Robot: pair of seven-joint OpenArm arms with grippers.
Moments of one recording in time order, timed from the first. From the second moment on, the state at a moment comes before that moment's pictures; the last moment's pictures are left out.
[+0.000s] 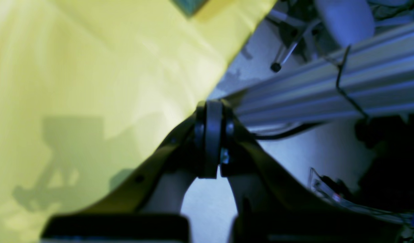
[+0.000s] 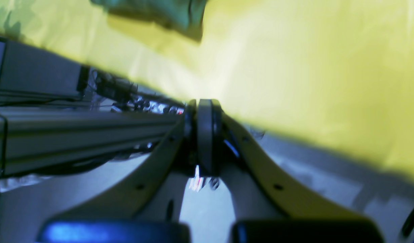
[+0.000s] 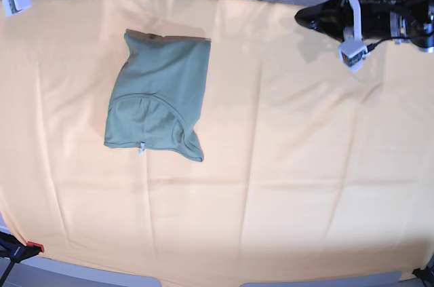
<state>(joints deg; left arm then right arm) 29.7 -39.4 -19.2 124.6 -87.3 -38.9 81.0 -49.8 7.7 58.9 131.0 78.0 41.8 -82.6</state>
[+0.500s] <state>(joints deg) 67.9 -36.3 -32.7 132.8 -87.4 -38.2 80.4 -68.6 3.8 58.9 129.0 78.9 41.8 -81.9</state>
